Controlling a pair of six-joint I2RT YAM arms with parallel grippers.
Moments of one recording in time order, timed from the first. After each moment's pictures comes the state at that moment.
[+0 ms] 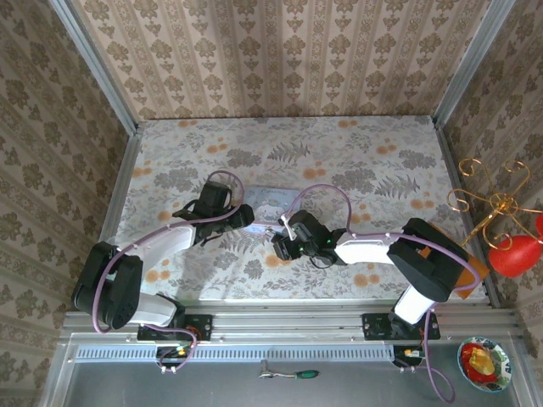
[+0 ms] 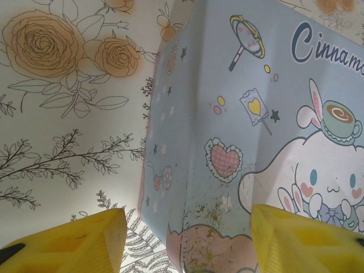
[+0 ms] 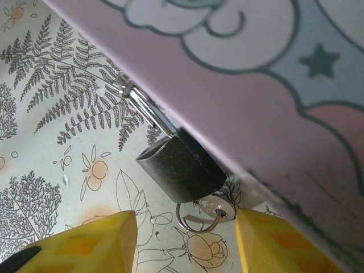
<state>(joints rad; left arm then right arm) -0.52 1.39 0.71 -0.20 0.16 -0.62 0.83 1.64 0.72 0.08 -0.04 0.33</state>
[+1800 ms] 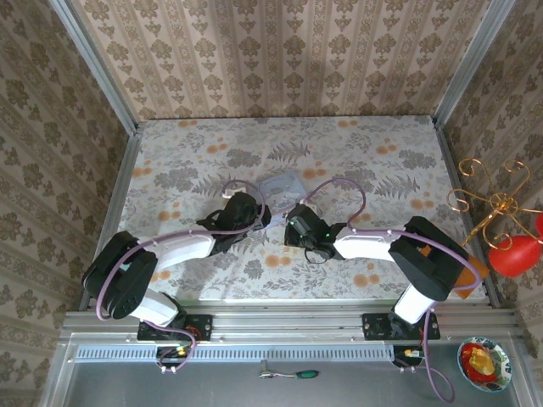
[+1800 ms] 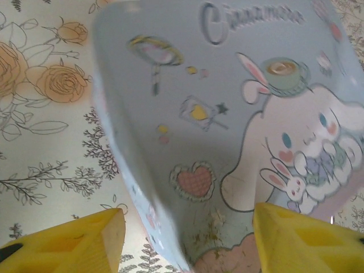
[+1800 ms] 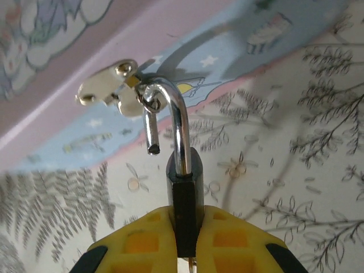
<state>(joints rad) -0.77 1.47 0.68 0.03 -0.17 -0.81 0.78 1.65 0.77 0.04 0.13 0.90</state>
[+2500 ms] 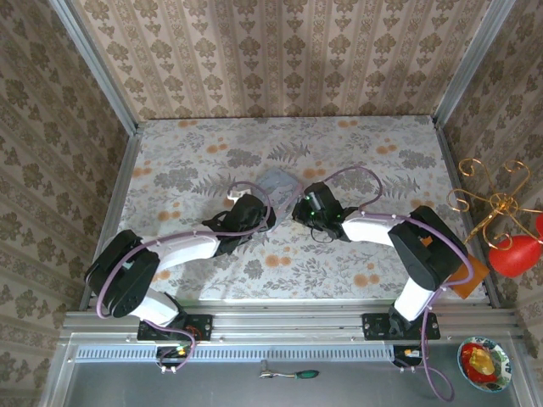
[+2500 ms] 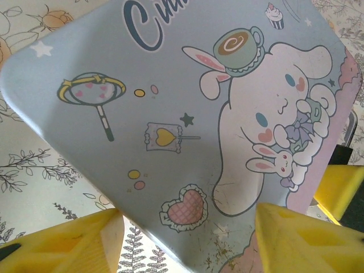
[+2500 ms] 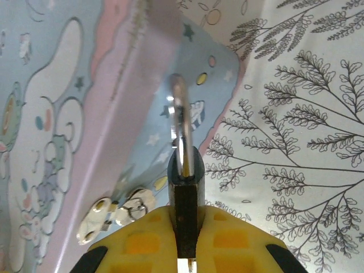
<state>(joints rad) -0.81 1.48 0.71 0.00 -0.20 -0.84 0.60 1.69 0.82 0.10 -0.02 0.94</state>
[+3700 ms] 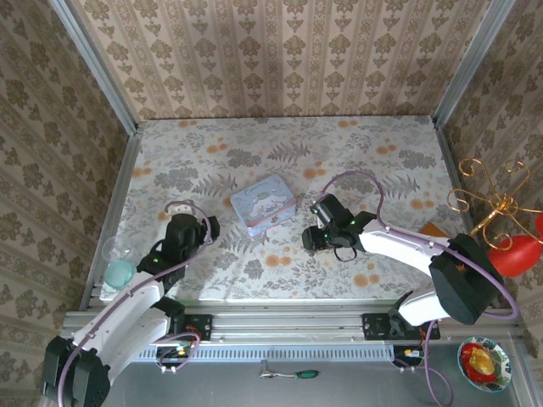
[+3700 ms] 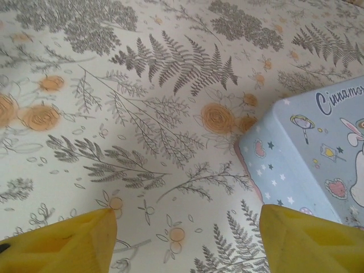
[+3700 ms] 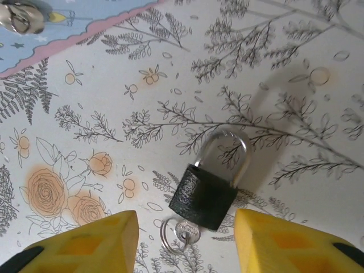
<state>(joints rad) -0.46 0.76 0.38 -0.22 -0.24 -0.51 0.65 1.41 0.79 -0.43 -0.03 0.49</state>
